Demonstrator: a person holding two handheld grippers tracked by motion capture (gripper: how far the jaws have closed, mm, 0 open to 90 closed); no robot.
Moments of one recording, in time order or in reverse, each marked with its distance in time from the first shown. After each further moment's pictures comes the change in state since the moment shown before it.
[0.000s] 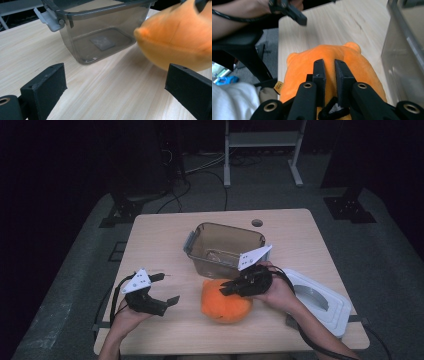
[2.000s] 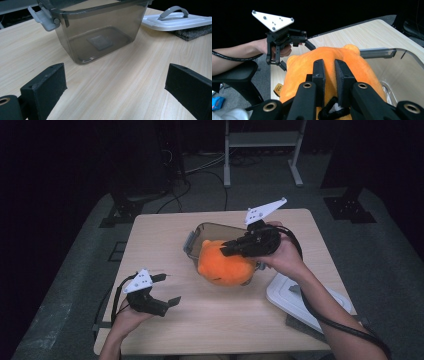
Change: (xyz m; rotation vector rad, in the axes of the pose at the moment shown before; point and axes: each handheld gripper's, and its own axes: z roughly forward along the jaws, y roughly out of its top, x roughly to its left) left arm -0.001 0.000 0.005 0.010 -0.023 0.006; right arm -0.014 0.083 -0.062 -0.095 -0.096 -0.006
